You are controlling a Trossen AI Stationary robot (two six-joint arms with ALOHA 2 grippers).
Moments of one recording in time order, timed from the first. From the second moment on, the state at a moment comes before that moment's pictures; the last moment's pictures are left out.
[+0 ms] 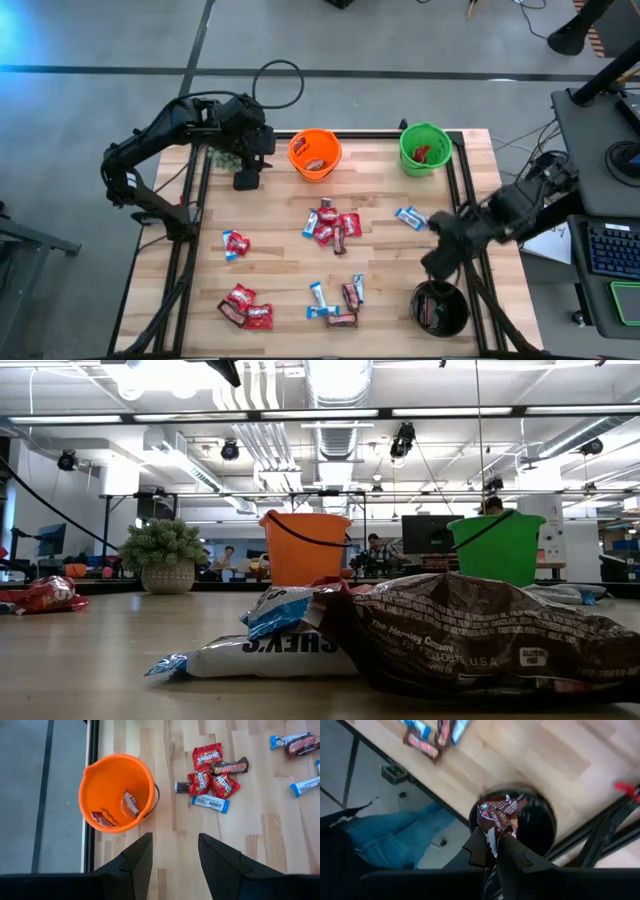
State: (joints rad) left arm 0.28 1.48 1.92 -1.43 -0.01 0.36; right arm 0.60 1.33 1.60 -1.45 -0.14 1.57
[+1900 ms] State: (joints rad) left arm 0.28 1.44 1.92 -1.56 -0.02 0.35; right arm 0.71 1.52 1.59 -1.57 0.13 1.74
